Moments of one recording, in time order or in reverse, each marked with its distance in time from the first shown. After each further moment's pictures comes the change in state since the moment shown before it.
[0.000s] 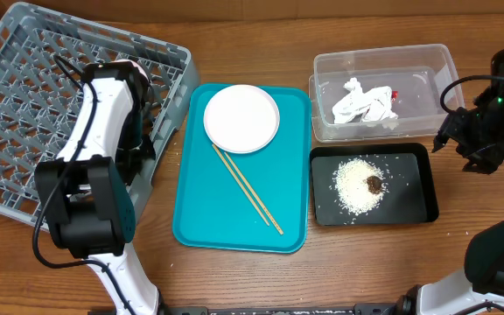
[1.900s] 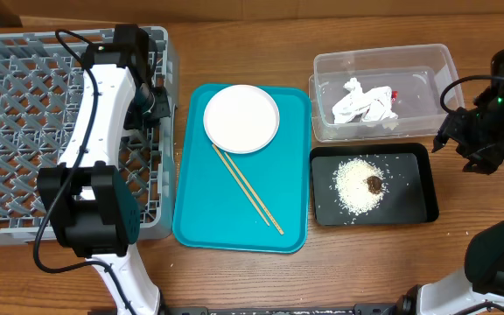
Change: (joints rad) left arm -0.045 -0.002 0.184 0.286 0.216 0.125; right arm 0.000 0.000 0.000 0.000 0.000 0.000
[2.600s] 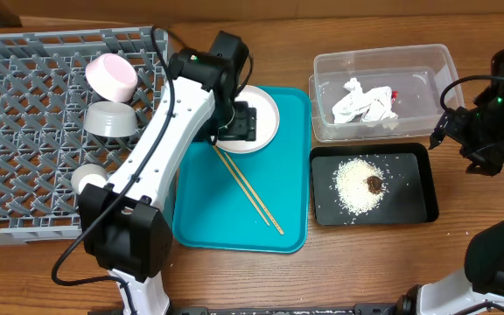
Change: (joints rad) left arm -0.388 -0.088 0.026 -0.131 0.124 -0.183; right arm 0.000 0.000 0.000 0.009 -0.002 0.000
